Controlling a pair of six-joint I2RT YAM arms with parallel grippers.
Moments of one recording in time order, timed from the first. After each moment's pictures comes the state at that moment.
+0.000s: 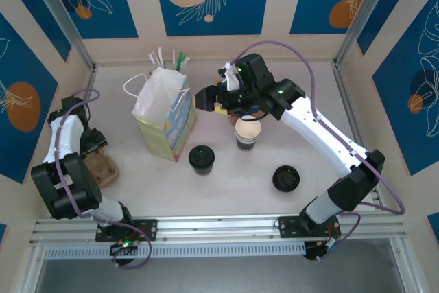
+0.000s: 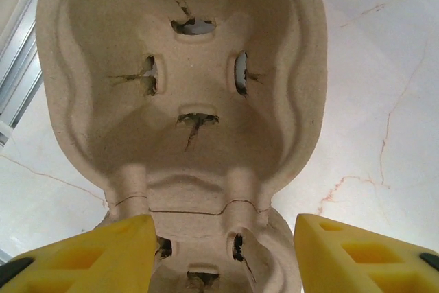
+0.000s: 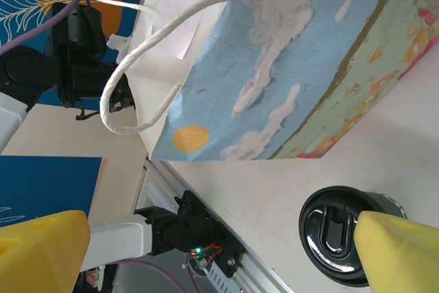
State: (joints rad) left arm 0.40 1.48 1.12 -1.06 -0.13 -0.31; right arm 0.68 1.53 1.64 -0.80 -0.51 0.69
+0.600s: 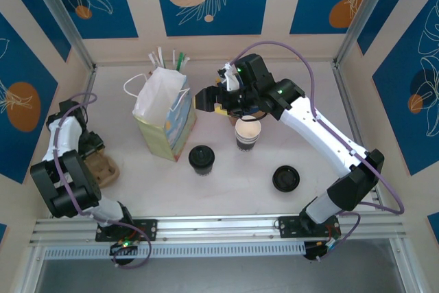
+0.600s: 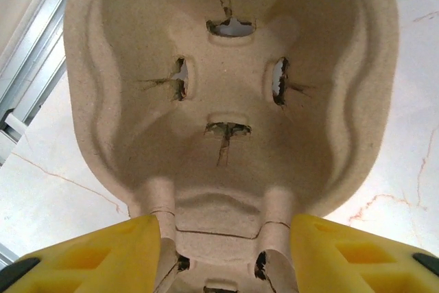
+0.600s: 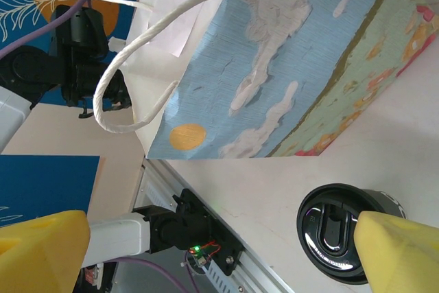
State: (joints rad) left arm 0.45 1.50 1.08 -1.03 -0.15 -0.31; right arm 0.68 1.54 1.64 -0.81 -0.51 0.68
